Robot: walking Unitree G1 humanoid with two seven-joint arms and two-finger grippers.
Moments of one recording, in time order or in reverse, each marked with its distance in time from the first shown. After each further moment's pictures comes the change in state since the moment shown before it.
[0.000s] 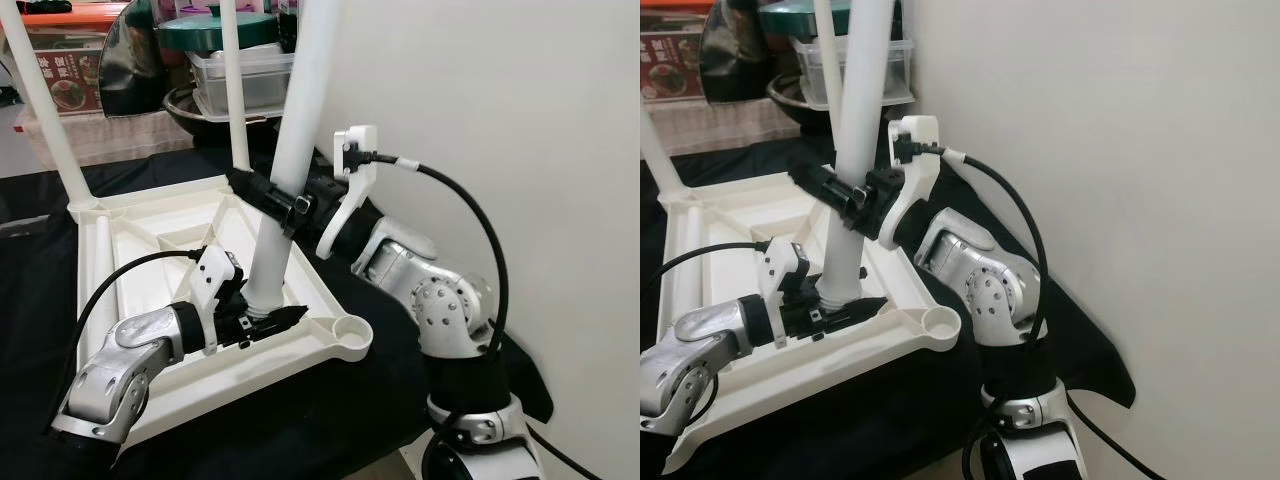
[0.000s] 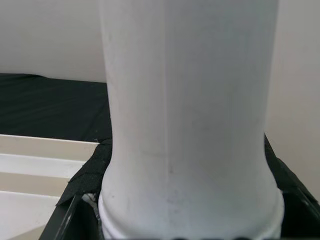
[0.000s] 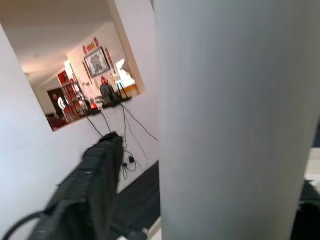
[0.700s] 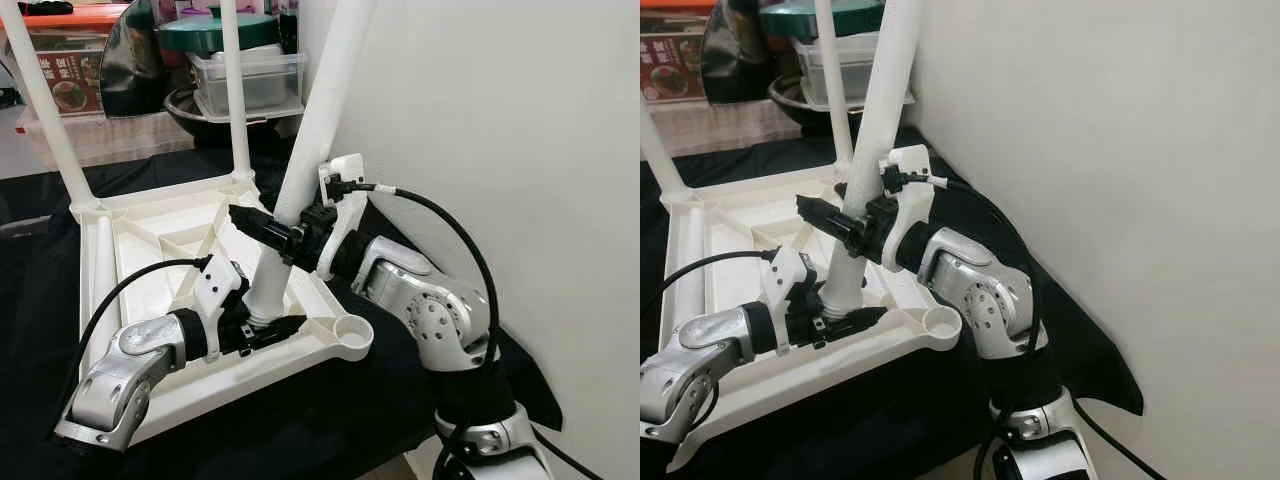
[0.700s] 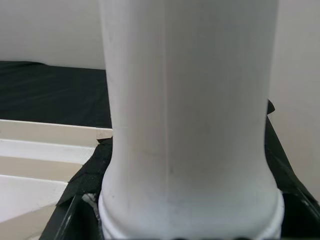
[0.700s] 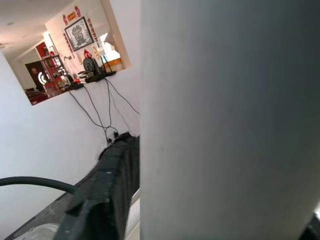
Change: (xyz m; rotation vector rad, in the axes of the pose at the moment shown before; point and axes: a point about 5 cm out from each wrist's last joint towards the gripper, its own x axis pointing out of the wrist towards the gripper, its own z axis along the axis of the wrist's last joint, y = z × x) left arm -0.002 -0.004 -0.009 0.002 0.041 0.006; right arm -0.004 -0.007 -0.020 -0.032 0.091 -0.050
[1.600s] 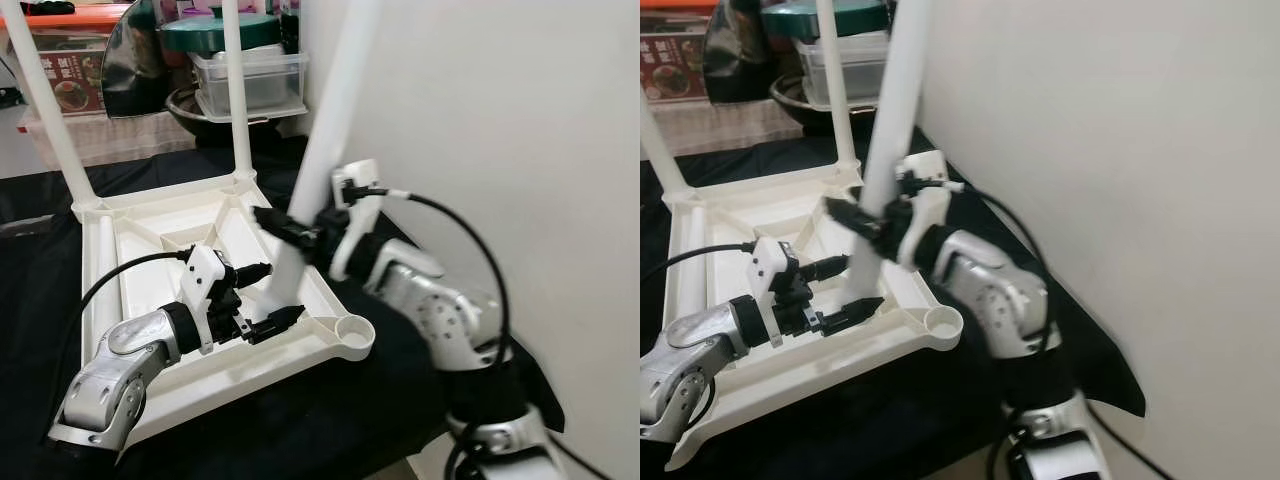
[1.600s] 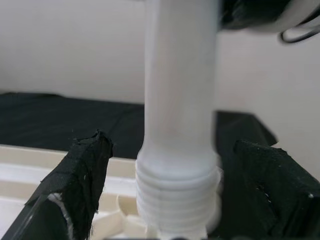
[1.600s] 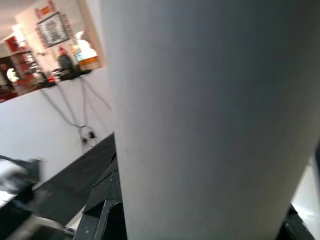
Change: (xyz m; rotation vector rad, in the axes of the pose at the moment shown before) left arm -0.010 0.002 0.018 -0.022 -0.147 0.035; right arm -0.026 -0.037 0.008 -0.071 -0.003 -0.122
